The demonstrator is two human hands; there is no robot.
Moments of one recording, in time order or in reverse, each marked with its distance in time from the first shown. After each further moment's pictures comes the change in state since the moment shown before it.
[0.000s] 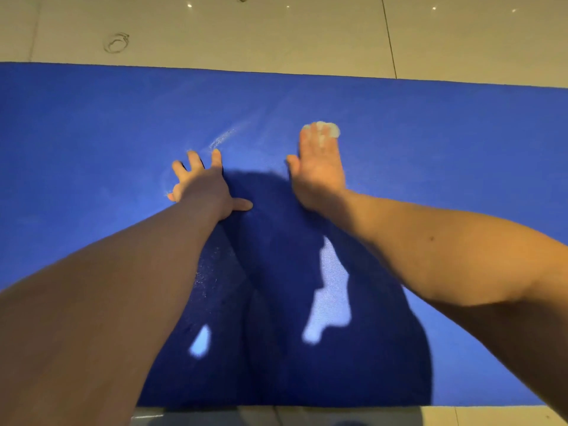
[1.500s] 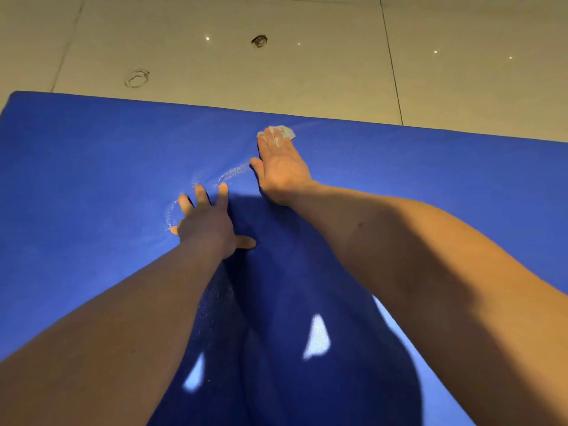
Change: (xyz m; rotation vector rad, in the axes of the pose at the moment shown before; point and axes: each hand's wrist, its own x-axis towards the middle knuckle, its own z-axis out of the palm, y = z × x) left_hand 0.003 -0.005 0.002 -0.082 -0.001 0.022; right_hand 0.093 -0.049 -0.008 0.124 -0.118 -0.306
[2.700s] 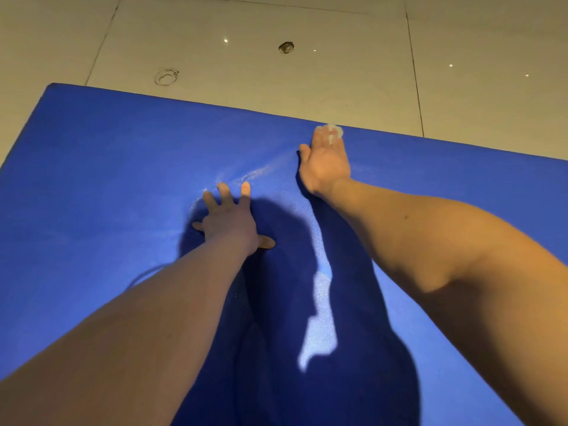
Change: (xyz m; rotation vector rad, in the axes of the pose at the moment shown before) left_hand -0.005 0.006 -0.008 0.002 -0.031 -0.012; right_hand 0.004 0.019 -0.020 -0.108 -0.010 0.335
